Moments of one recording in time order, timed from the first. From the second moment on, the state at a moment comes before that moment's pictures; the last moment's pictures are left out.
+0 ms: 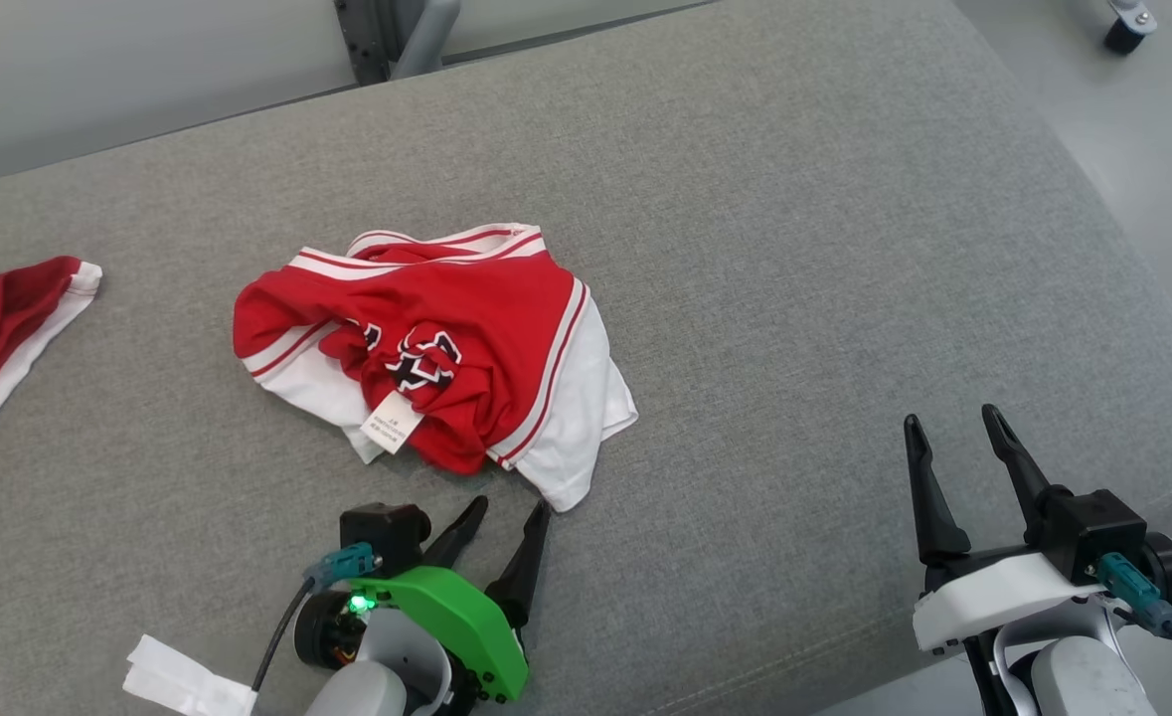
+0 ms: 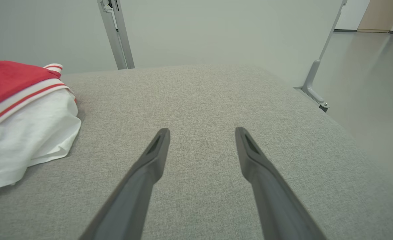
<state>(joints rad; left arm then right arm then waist) -0.20 0.05 -0.43 0.43 -0.54 -0.11 0.00 -0.07 -0.07 0.00 0.19 0.09 0.13 -0.26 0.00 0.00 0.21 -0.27</state>
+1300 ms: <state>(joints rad) -0.42 0.26 -0.24 -0.24 -1.01 0.12 0.07 -0.03 -0.05 0.00 0.22 0.09 0.13 -0.26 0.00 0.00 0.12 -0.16</state>
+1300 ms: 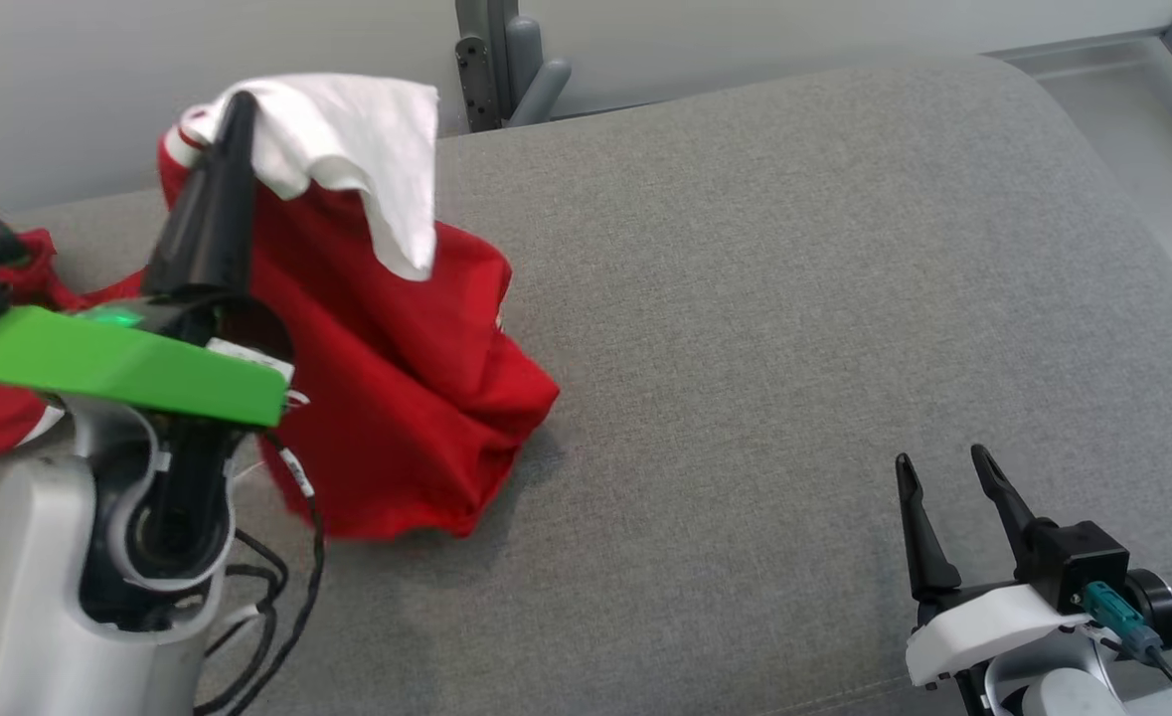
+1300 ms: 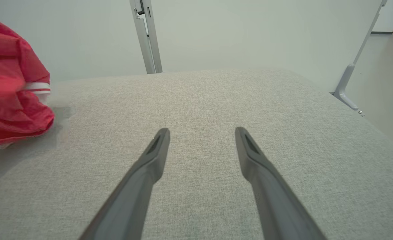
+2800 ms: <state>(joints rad) -0.58 0.06 -1.12 0.55 -1.30 0.03 -0.24 -0.07 -0.05 -0.02 0.25 0.12 0.13 -0.26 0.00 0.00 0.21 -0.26</state>
